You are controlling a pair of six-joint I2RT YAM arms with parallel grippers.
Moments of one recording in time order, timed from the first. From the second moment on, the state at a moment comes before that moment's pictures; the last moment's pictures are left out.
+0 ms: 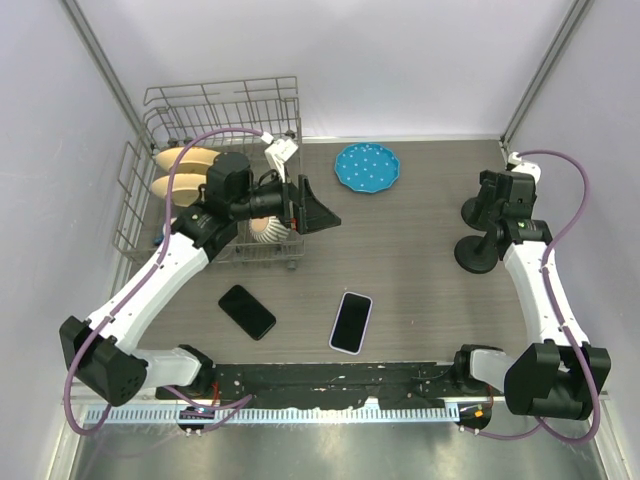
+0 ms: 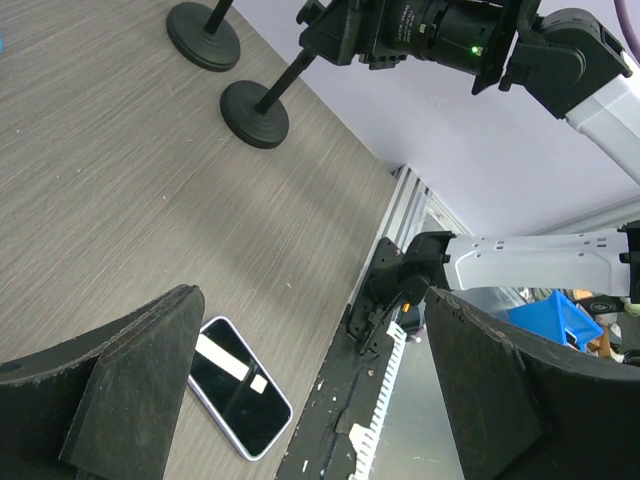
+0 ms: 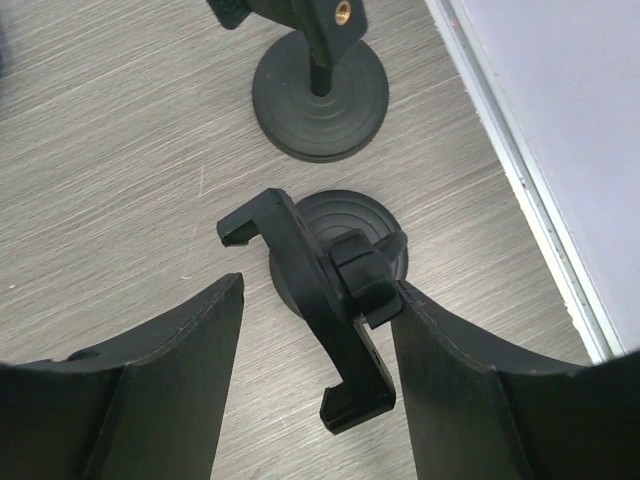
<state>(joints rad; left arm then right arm) -0.54 1.27 1.24 -0.22 0.69 -0.49 -0.10 1.16 1.00 -0.50 0.27 0.19</state>
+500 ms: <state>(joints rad) -0.58 1.27 1.26 -0.27 0.68 -0.45 0.00 1.19 1.01 -0.50 0.38 0.13</state>
